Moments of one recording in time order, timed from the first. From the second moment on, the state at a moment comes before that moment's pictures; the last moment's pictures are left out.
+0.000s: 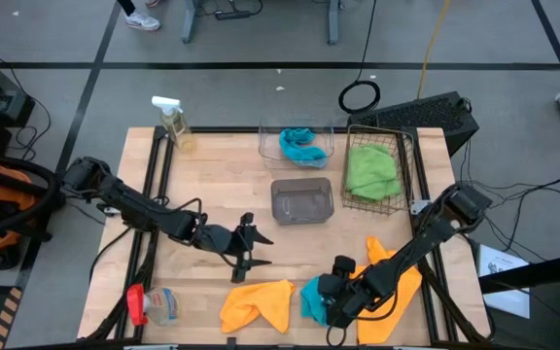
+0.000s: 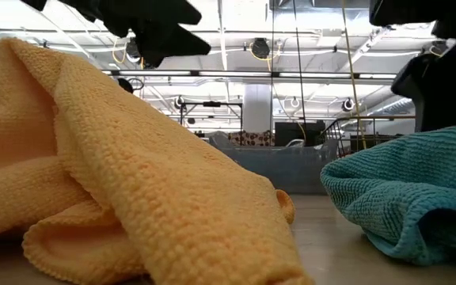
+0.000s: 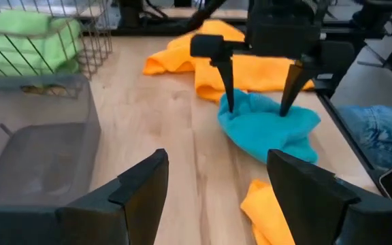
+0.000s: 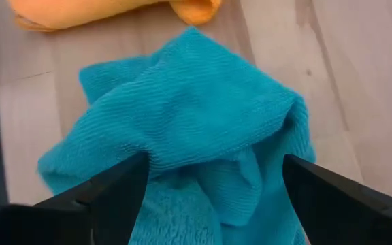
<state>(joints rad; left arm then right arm) -0.39 1.45 0.78 0.24 -0.21 -0.18 0.69 1.84 1.17 -0.54 0.28 0.91</state>
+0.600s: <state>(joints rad) -0.40 1.52 0.78 0.27 -0.21 -0.20 0.66 1.95 1.18 -0.53 0.26 0.99</state>
